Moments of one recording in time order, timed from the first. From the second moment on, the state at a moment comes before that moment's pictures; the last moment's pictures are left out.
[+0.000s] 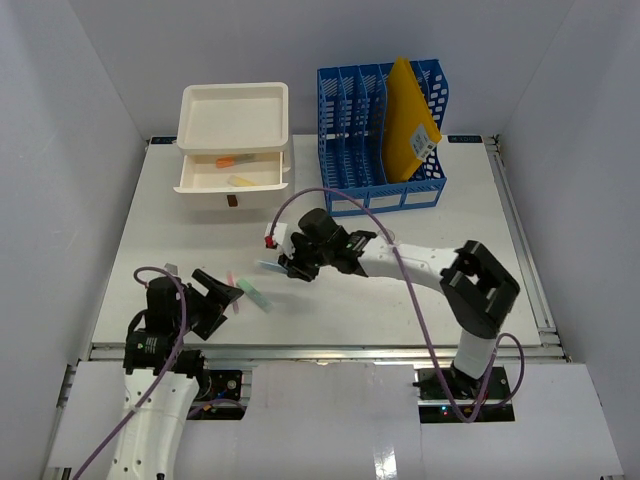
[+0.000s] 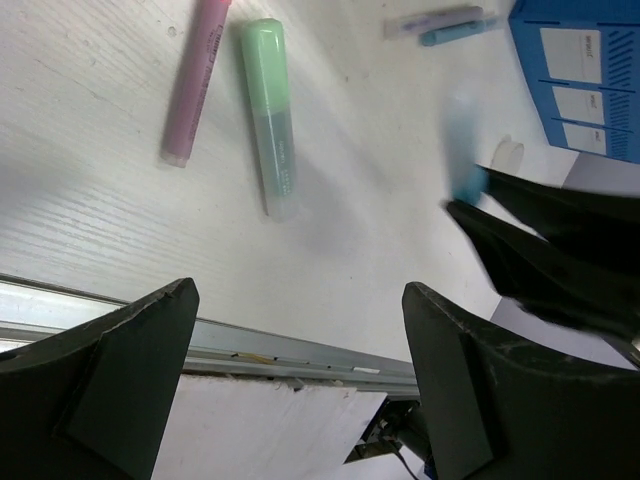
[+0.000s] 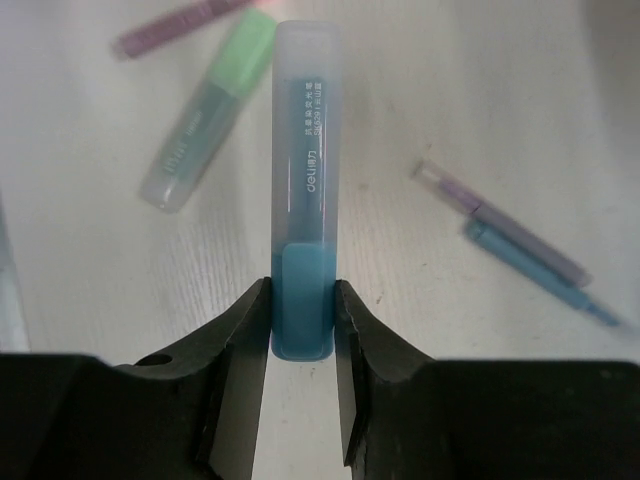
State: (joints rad) left arm -0.04 0.33 0.49 -0.91 0.25 -0.97; right arm 0.98 1.82 1.21 -0.13 -0.28 -0.33
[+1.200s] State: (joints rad) left arm -0.04 0.58 0.42 -0.71 0.22 -1.04; right arm 0.87 2.08 2.05 -0.31 -0.22 -0.74
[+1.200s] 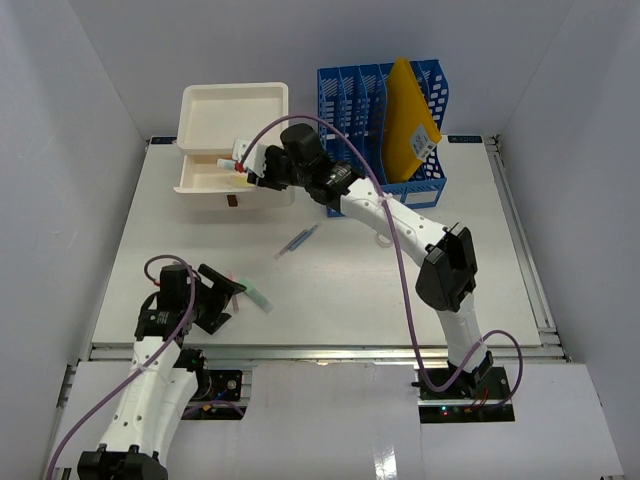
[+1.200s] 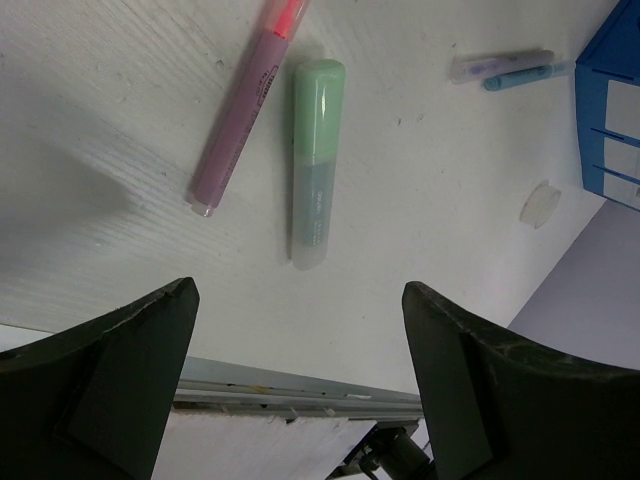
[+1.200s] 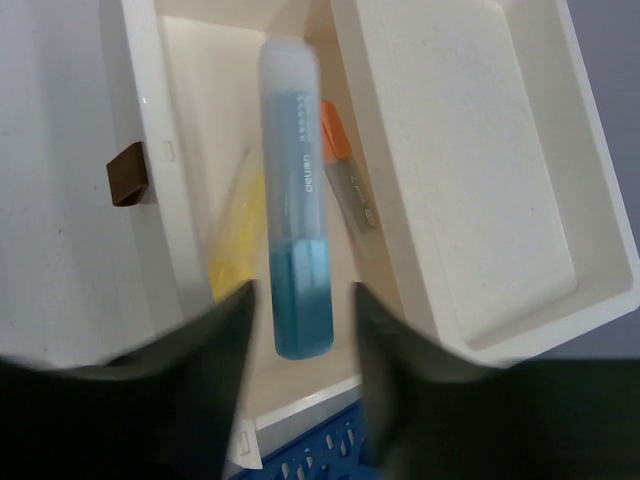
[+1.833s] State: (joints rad) left arm -0.14 0.75 0.38 -0.62 0.14 -1.11; right arm 0.68 1.55 1.53 -0.34 -0.63 -0.64
